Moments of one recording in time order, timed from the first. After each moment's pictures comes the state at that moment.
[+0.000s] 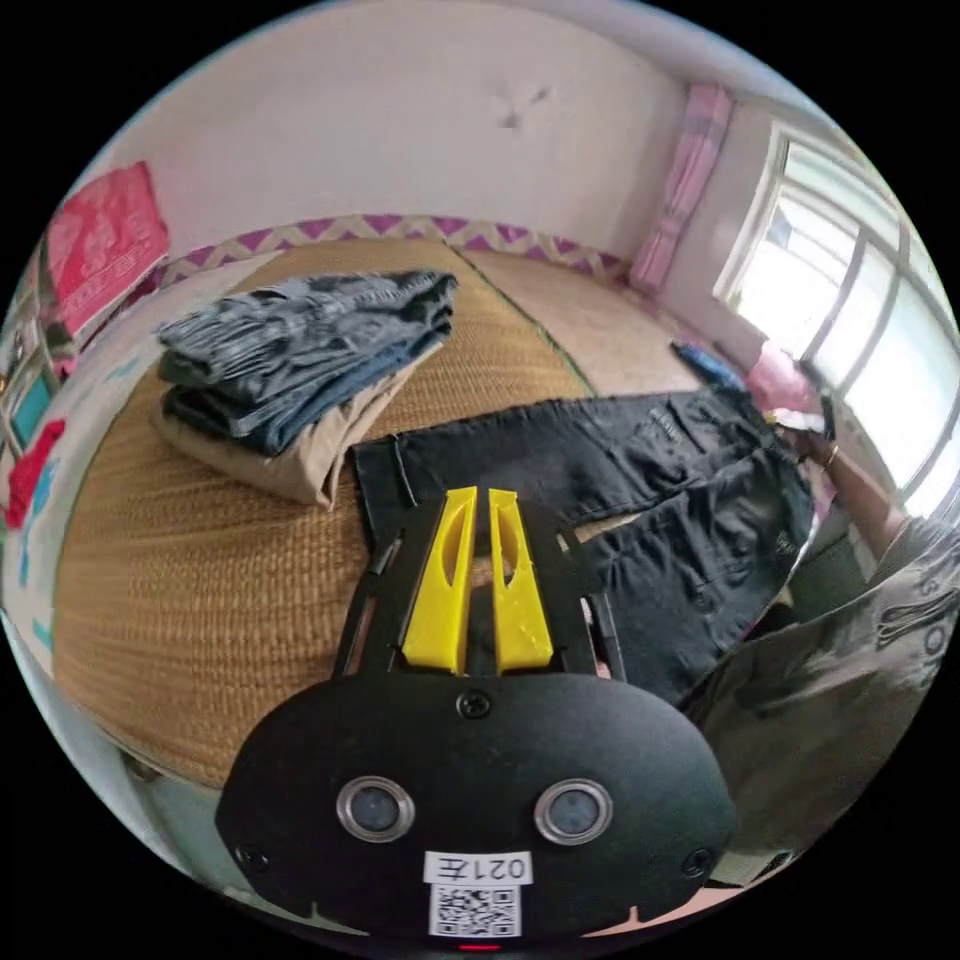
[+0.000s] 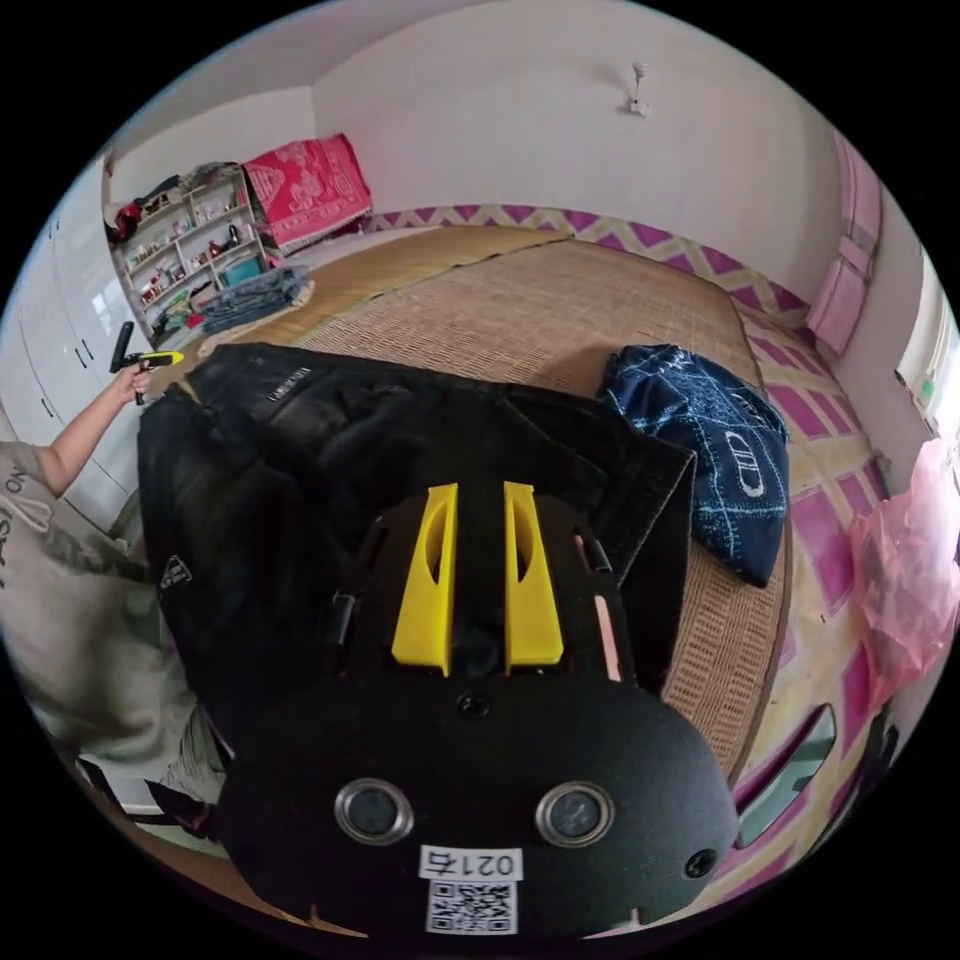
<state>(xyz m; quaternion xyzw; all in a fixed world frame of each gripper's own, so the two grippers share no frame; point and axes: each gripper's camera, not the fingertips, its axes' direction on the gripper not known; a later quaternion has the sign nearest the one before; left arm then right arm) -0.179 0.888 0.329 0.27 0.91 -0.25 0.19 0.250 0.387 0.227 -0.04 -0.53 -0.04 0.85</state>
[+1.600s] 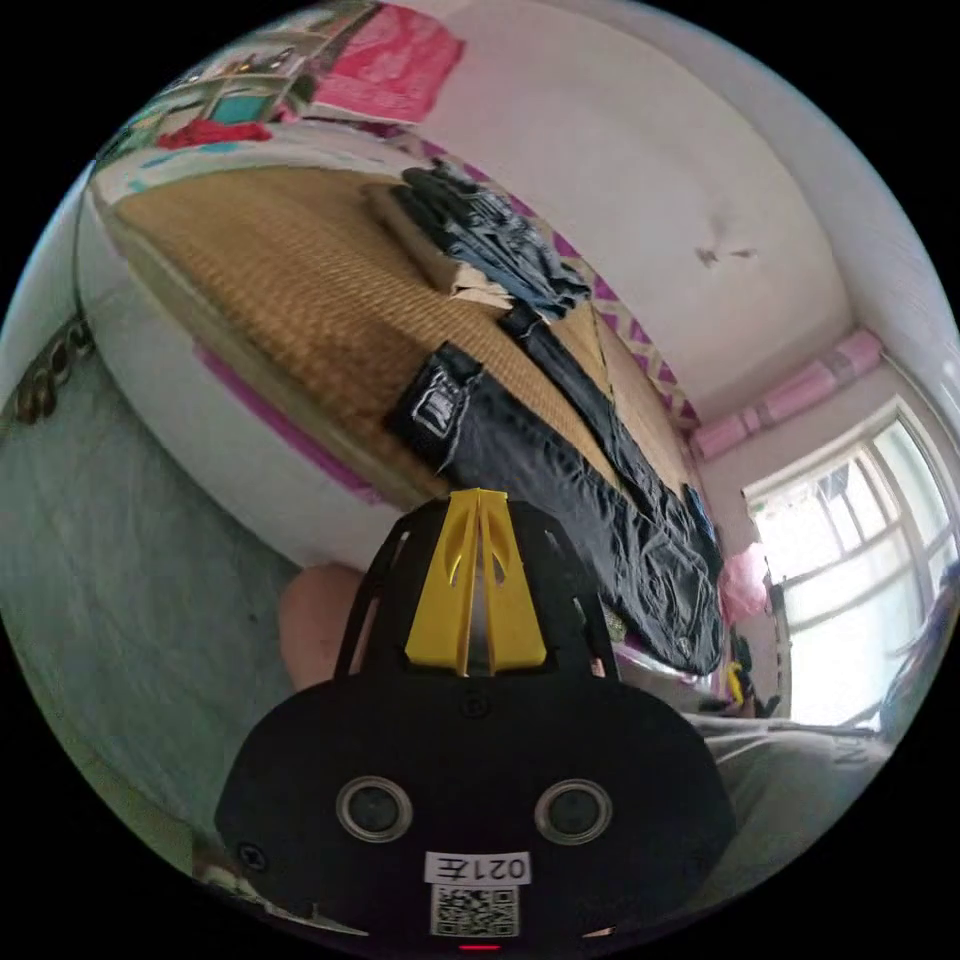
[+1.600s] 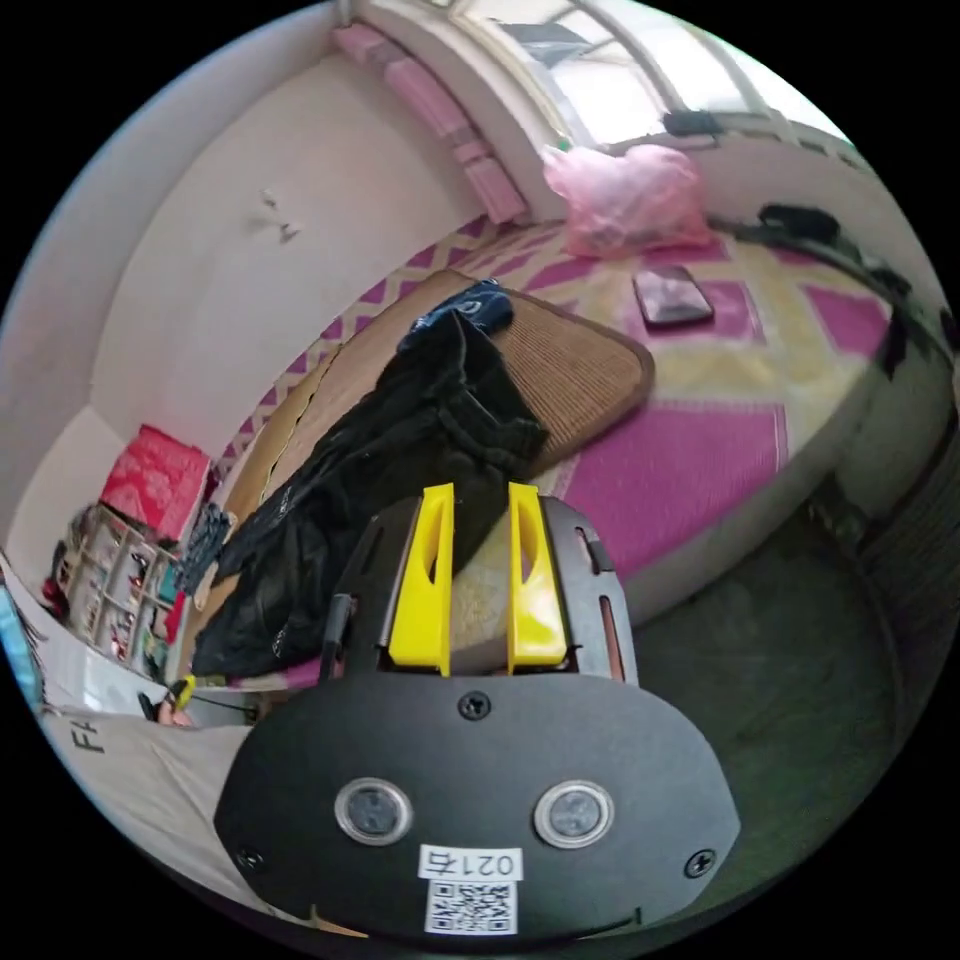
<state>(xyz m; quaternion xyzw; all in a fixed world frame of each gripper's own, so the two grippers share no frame) -0.035 1.181 0.170 -0.07 0.91 -0.40 -0.05 0.338 0.743 0.099 -0.15 -0.44 0.45 0.76</state>
